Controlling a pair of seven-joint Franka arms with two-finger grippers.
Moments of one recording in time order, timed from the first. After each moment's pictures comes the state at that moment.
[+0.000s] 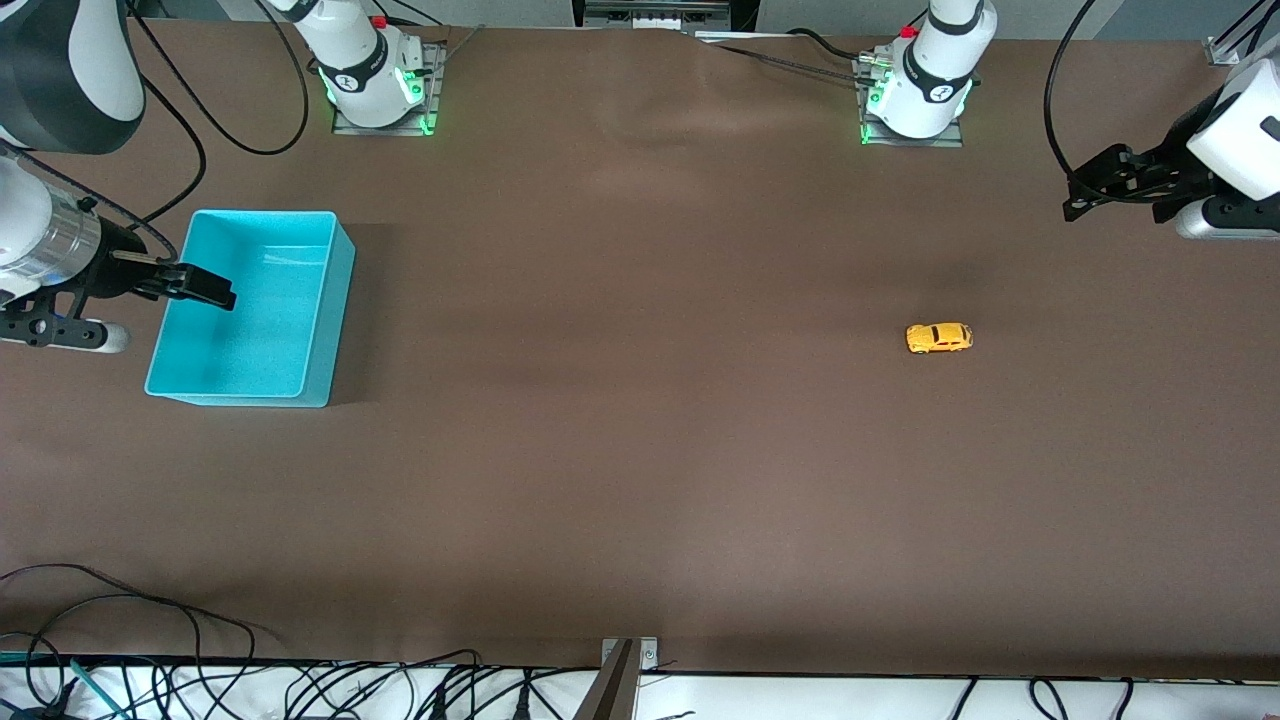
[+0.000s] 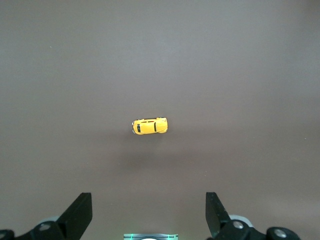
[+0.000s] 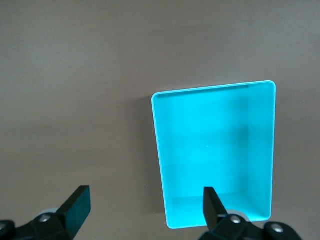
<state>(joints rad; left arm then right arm) 0.00 -0.02 -0.05 -1.56 -0.02 1.44 -0.06 -0.03 0.13 0.04 -1.66 0.00 1.69 0.14</state>
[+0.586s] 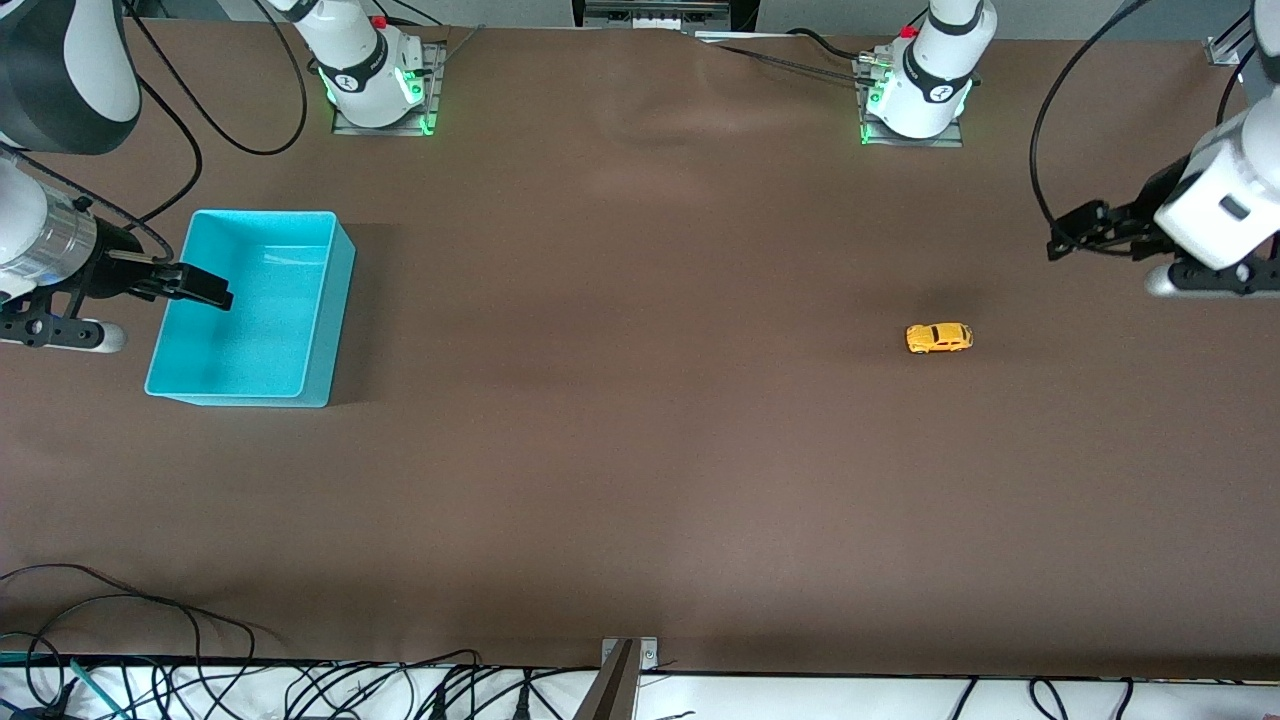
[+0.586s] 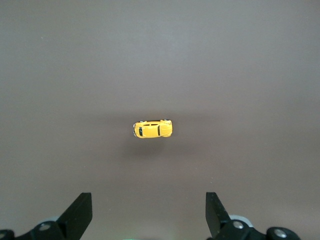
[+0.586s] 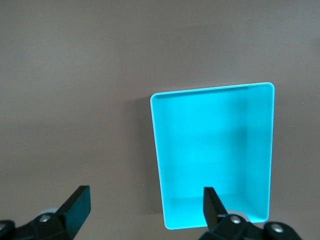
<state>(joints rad) 0.02 0.07 -0.04 -1.62 -0.02 1.53 -0.06 -0.04 0.14 0.04 -1.66 0.00 1.69 0.12</state>
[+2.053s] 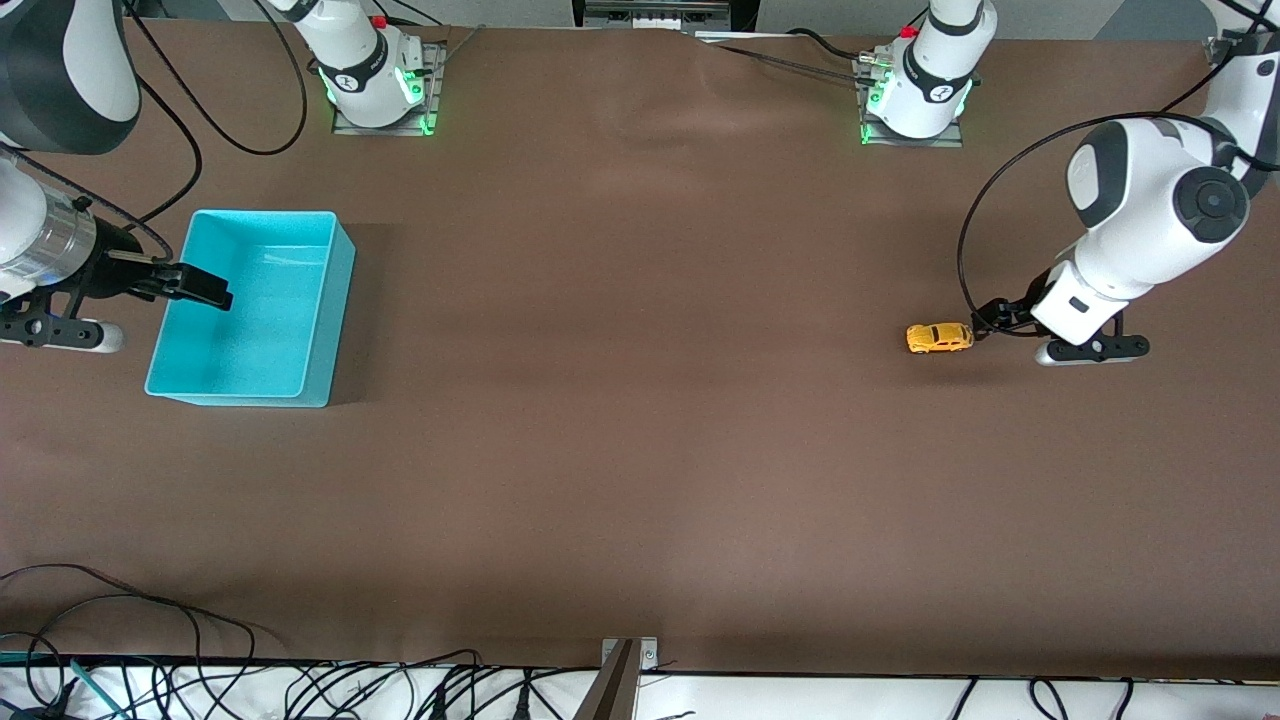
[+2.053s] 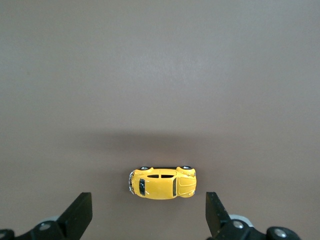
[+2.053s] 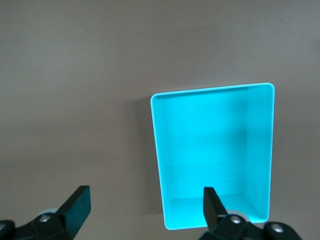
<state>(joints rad) 0.05 0.08 -0.03 -2.25 -0.02 2.31 -0.06 -0.04 0.14 0.04 -1.66 0.00 1.69 0.12</state>
